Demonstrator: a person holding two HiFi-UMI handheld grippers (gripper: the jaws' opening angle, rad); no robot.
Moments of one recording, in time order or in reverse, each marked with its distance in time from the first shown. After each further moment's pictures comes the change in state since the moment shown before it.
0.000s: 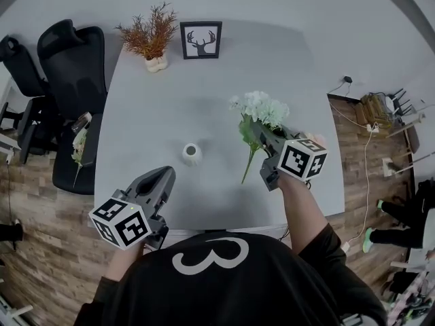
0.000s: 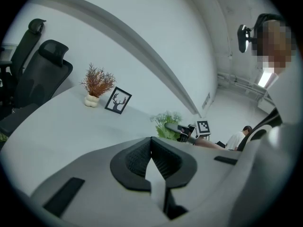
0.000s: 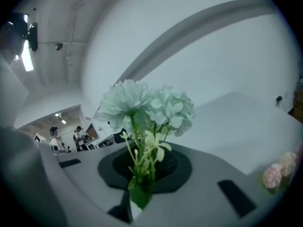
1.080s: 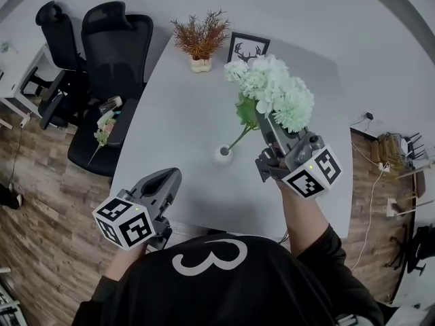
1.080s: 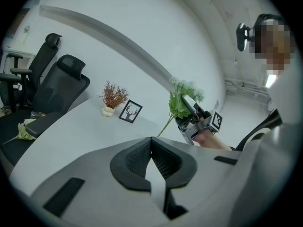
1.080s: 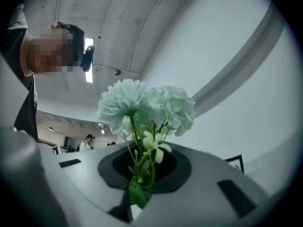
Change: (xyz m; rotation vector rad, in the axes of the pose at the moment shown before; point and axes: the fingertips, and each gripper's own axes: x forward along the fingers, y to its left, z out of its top) left arm -0.076 0.015 0.014 -0.030 -0.126 0.119; right arm 0.007 0.200 0.105 -0.326 -0.446 0.486
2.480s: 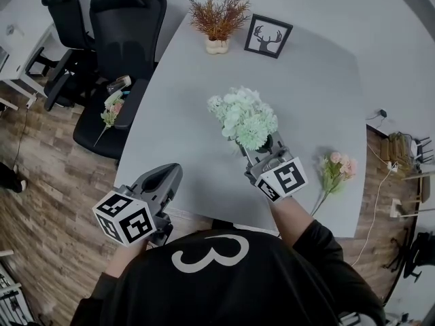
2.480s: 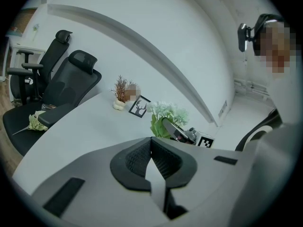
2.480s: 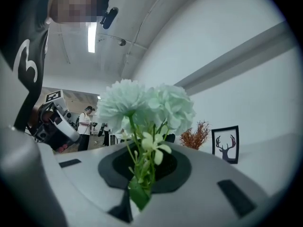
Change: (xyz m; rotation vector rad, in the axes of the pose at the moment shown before) left arm -0.020 0.034 -0.023 -0.062 0.042 0.081; right arm -0.007 0.020 -0.167 -0.128 0.270 -0.029
